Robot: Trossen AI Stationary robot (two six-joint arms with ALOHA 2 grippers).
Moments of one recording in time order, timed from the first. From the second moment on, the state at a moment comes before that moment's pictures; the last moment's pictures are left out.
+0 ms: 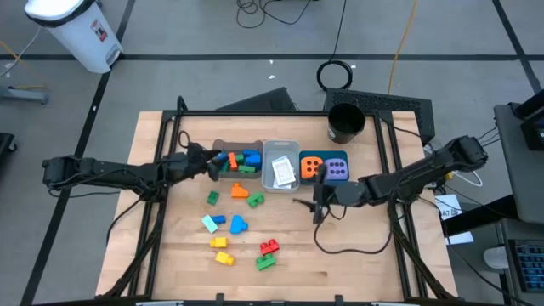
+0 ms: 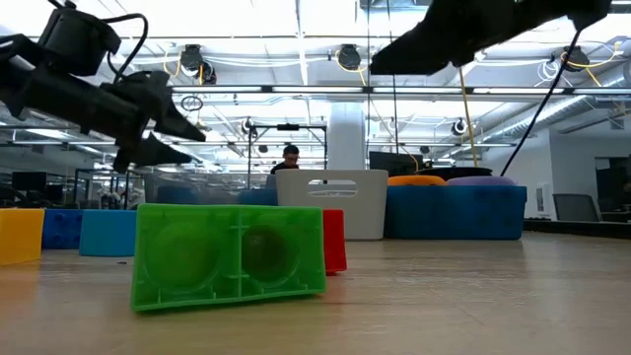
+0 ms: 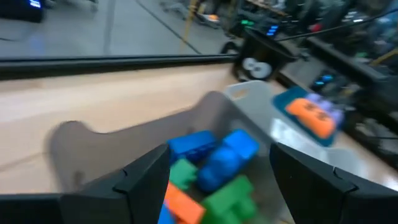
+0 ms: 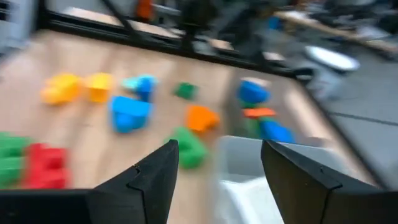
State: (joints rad) left arm 0.19 0.83 0.09 0.49 -0.36 -0.56; right arm 0.30 1.31 0.69 0.30 0.44 -0.09
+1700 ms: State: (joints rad) left arm 0.19 0.83 0.09 0.53 -0.22 -0.68; right arm 0.34 1.99 1.08 0.25 -0.07 0.01
